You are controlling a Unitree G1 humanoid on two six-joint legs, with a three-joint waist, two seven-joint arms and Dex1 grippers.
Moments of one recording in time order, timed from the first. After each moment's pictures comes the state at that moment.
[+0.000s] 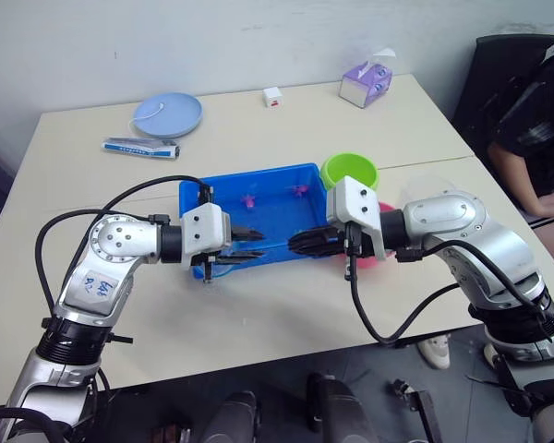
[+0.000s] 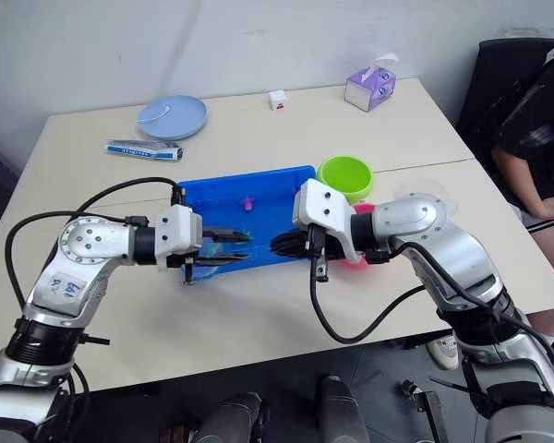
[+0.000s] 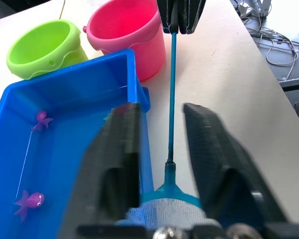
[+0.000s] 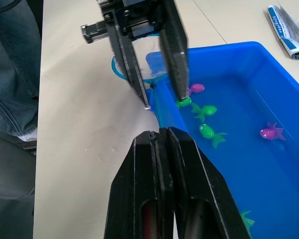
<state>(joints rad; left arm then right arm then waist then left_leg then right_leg) -0.49 0.68 -0.11 -0.18 -0.25 0.20 -1.04 -0.73 -0.68 0.26 -0.35 0.40 0.70 1.08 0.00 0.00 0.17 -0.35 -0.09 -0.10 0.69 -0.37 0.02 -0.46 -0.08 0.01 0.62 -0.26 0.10</state>
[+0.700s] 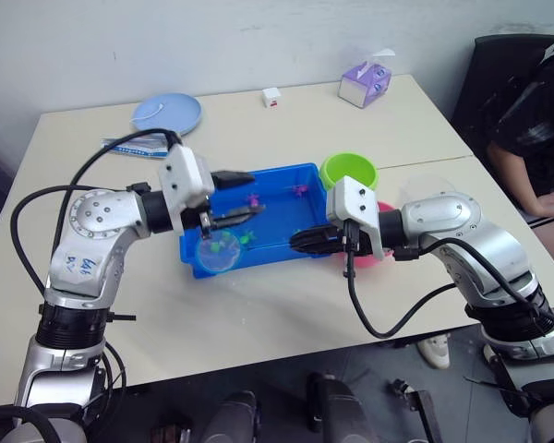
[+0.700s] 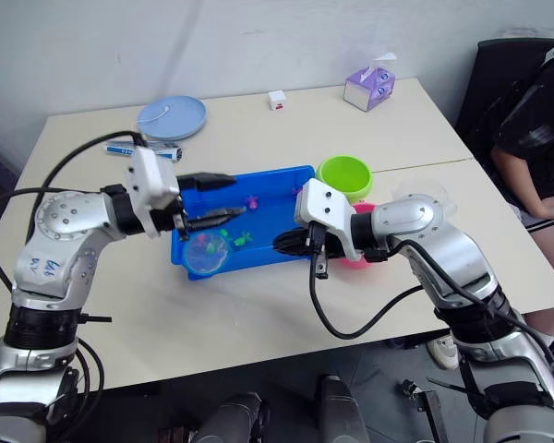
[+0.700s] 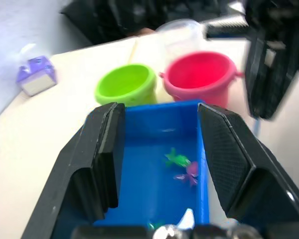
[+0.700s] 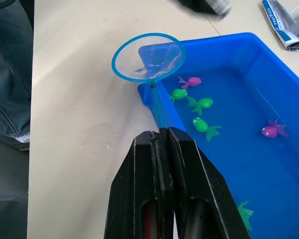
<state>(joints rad) -0.61 0.62 0.05 -0.18 -0.37 0.37 -0.87 -0.72 -0.67 0.27 -0.30 0.38 0.68 1.07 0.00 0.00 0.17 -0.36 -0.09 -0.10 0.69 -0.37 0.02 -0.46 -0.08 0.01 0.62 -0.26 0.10</state>
